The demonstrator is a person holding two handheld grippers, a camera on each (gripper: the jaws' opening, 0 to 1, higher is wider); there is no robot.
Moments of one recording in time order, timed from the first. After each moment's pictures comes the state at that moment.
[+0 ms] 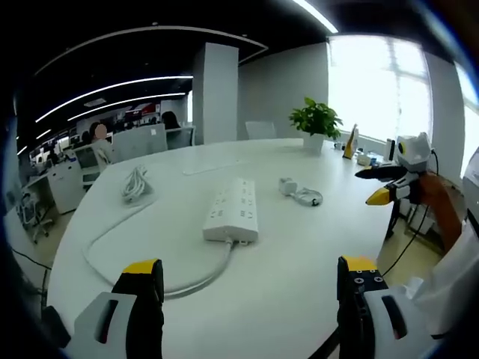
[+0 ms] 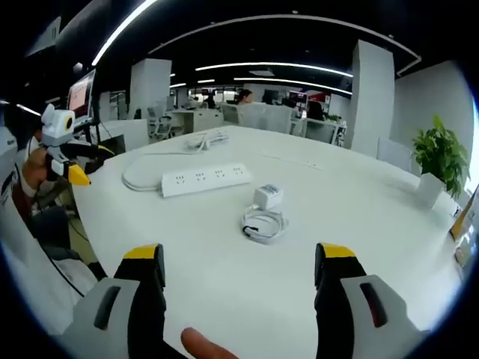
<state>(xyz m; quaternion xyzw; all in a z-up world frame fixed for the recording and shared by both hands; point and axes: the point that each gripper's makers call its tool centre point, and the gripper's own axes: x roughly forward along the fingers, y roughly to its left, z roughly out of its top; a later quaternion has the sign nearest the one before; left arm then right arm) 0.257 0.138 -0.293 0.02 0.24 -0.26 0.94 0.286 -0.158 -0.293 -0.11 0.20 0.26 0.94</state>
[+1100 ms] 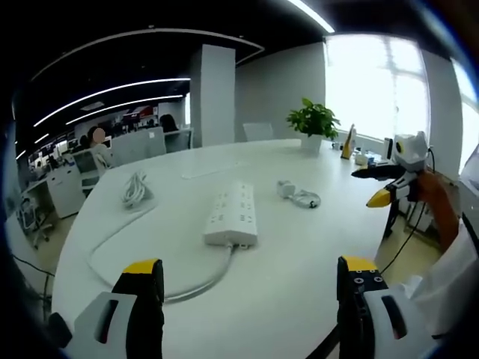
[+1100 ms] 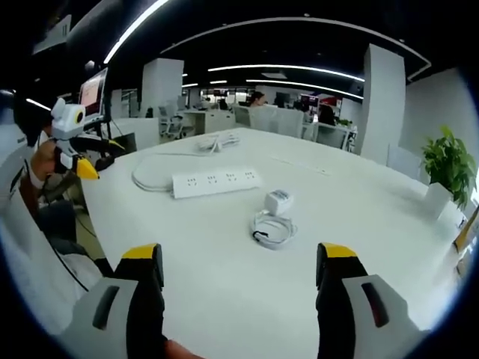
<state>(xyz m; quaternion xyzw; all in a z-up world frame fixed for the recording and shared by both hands) 0.256 0.139 -0.283 0.03 0.23 -0.27 0.94 0.282 -0.149 -0.287 -0.12 0.19 0.29 0.93</state>
